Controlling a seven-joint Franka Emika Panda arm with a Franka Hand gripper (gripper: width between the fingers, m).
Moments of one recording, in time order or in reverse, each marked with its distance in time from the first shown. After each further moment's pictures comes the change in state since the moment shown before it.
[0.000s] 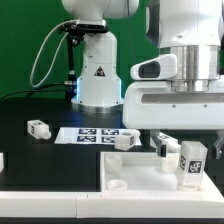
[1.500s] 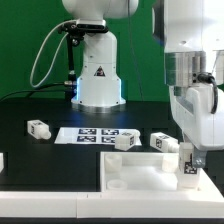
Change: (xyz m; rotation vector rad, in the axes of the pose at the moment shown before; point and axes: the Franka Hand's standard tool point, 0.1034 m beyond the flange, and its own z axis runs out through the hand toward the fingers) arm 0.000 -0.010 0.005 -0.034 -0.062 1.340
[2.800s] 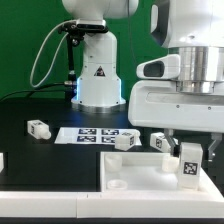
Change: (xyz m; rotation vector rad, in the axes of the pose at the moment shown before) arm 0.002 0.002 -0.004 0.004 0.083 -1.136
